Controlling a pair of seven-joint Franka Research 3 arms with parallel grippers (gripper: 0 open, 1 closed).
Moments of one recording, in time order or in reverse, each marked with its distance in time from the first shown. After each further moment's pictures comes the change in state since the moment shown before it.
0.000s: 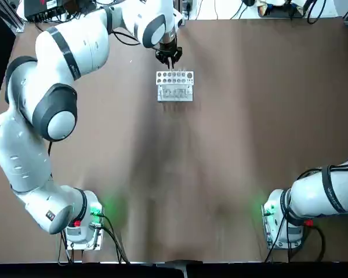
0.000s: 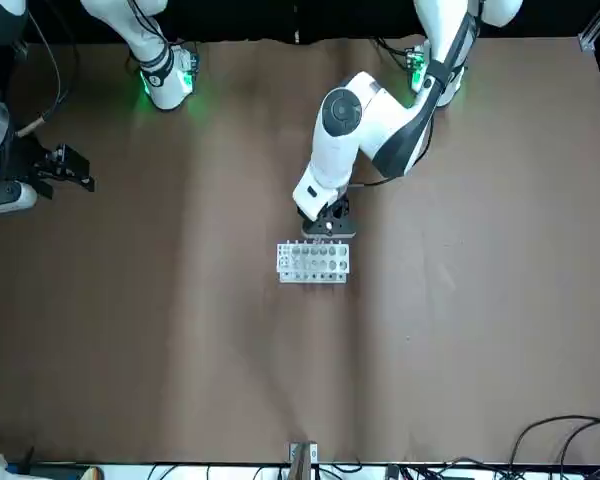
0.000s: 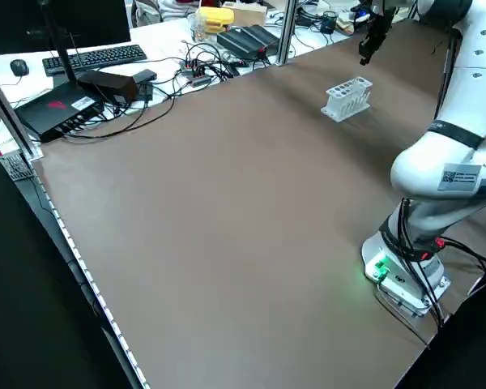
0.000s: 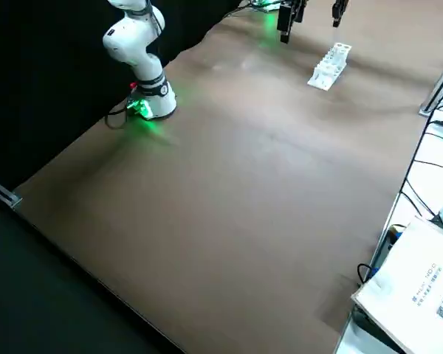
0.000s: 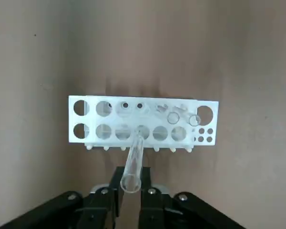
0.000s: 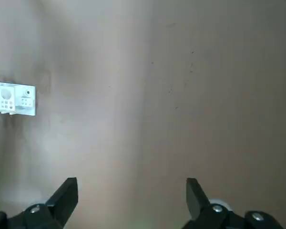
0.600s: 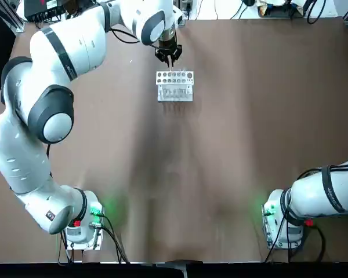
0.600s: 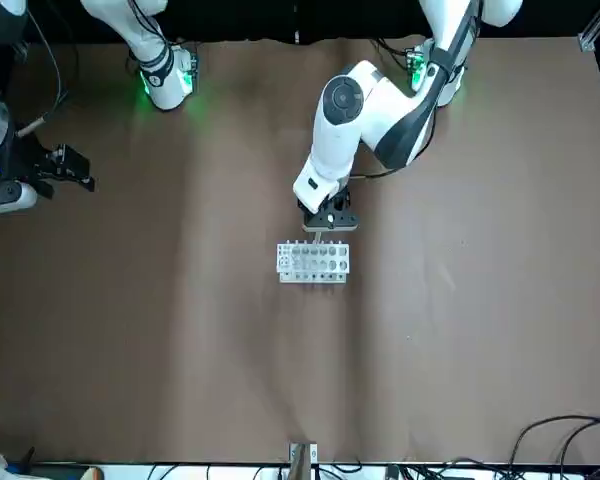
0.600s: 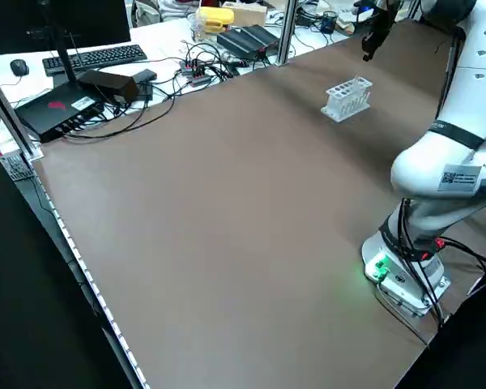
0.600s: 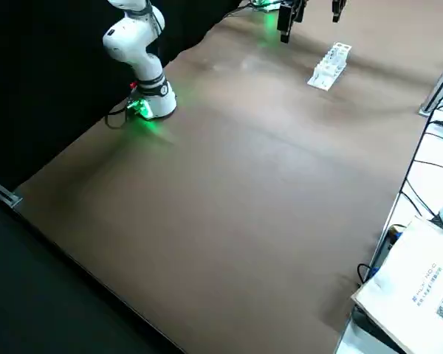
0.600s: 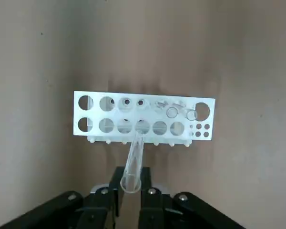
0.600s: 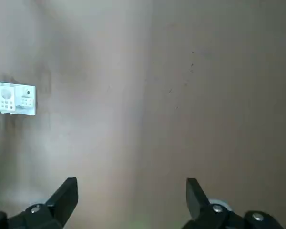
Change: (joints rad) left arm 0.000 -0.026 -0.003 0.000 0.000 -0.024 -0.020; right arm 0.000 0.000 0.001 0.000 0.000 0.000 0.000
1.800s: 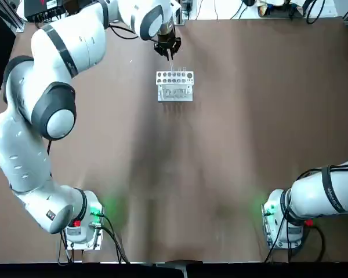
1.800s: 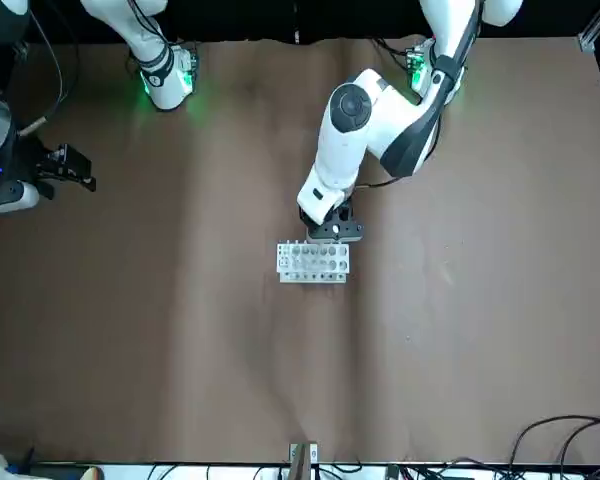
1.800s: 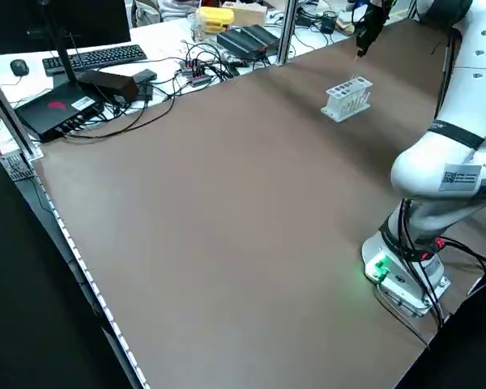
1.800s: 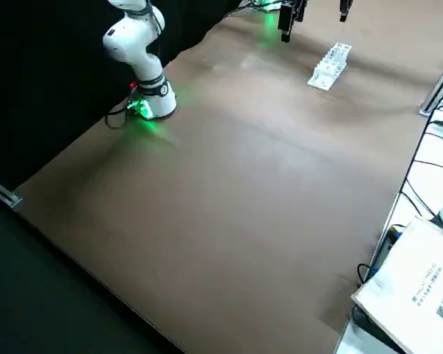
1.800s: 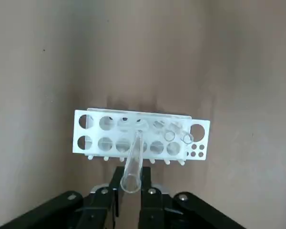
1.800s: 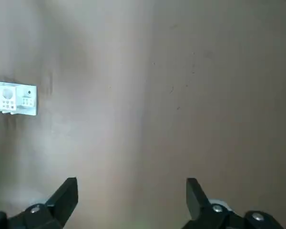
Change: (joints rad) left arm 0.018 0.026 0.010 0.042 0.000 0.028 -0.004; right arm 0.003 0.000 0.003 0.000 0.000 0.003 0.000
